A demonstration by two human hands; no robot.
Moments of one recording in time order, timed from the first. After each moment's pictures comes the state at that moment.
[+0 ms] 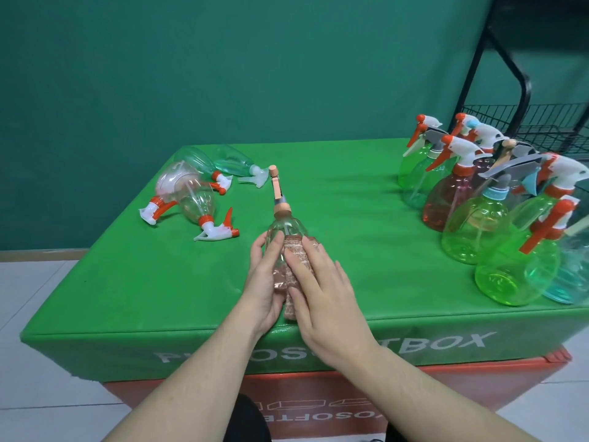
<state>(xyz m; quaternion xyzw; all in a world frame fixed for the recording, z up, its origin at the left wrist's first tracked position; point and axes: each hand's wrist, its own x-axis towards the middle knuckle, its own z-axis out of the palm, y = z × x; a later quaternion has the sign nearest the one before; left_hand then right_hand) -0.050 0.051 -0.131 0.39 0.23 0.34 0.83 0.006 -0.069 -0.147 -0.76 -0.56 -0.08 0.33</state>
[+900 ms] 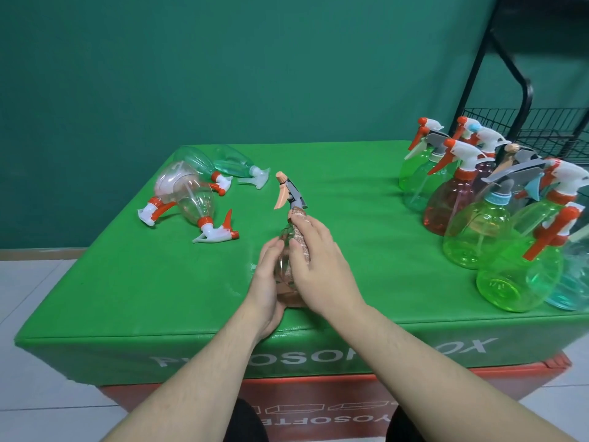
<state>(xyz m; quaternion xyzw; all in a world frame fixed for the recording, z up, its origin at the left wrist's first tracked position) -0.047 0.055 -0.135 0.44 0.25 0.29 0.81 0.022 -0.026 -0.101 -0.76 -0.46 0.04 0.45</state>
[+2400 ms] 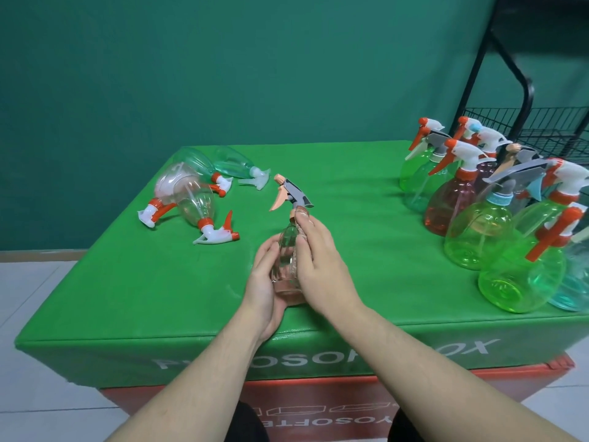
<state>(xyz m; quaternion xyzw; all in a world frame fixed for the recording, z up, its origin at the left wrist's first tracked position) -0.051 0.055 -0.131 0.41 0.23 0.30 0.83 0.028 -0.019 -0.111 -0.74 -0.45 0.06 0.50</state>
